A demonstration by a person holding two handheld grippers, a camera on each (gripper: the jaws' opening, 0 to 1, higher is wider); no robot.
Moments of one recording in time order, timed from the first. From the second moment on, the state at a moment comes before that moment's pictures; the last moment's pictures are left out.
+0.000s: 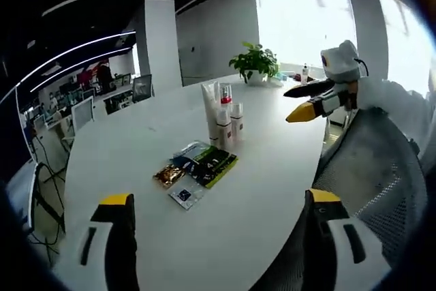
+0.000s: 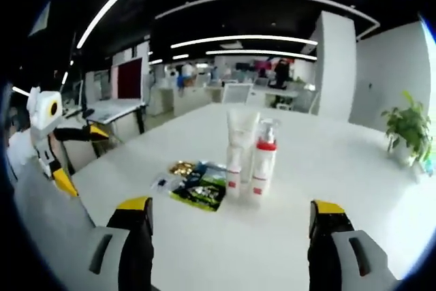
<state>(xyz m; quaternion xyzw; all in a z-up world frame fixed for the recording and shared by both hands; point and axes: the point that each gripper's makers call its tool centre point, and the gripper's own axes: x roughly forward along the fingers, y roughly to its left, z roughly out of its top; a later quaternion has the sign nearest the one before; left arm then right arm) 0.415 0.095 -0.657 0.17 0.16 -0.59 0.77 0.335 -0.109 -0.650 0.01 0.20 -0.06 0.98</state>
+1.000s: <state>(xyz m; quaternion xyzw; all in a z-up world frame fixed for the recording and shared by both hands) 0.427 0.100 -0.659 0.15 0.17 -0.57 0.79 0.336 -0.117 -0.664 0.00 0.21 -0.08 0.97</state>
